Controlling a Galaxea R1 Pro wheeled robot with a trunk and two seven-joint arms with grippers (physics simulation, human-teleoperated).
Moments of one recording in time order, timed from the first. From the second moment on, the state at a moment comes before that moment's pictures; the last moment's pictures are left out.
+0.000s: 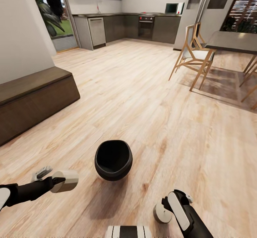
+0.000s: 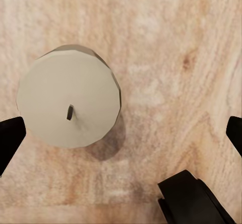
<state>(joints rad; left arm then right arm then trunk) -0.21 0.43 0.18 -1.46 1.06 1.04 0.11 -0.37 0.07 0.07 -0.99 -0.65 0.72 -0.78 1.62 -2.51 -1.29</state>
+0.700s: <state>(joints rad) -0.21 0.43 0.15 -1.46 1.06 1.04 0.11 -0.37 0.07 0.16 -0.99 -0.64 0.66 -0.68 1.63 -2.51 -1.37</state>
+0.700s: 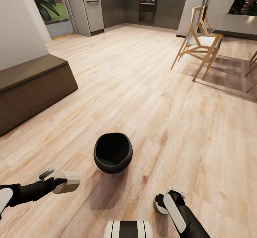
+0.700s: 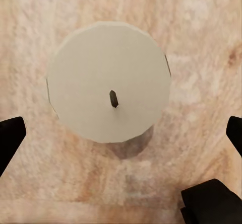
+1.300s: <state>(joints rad) -0.21 0.43 0.15 -1.46 1.06 1.04 0.11 -0.38 0.07 0.16 -1.00 -0.64 0.65 -0.61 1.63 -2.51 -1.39</state>
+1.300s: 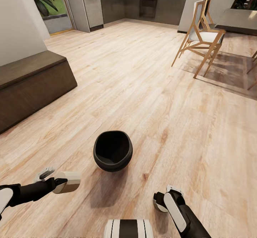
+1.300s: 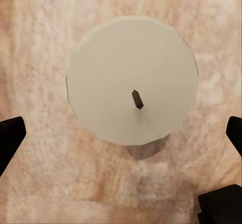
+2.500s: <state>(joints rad) -0.21 0.43 0.14 -1.46 1.06 1.04 0.11 -0.38 0.02 0.16 -0.98 -0.64 0.59 -0.59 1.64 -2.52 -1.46</state>
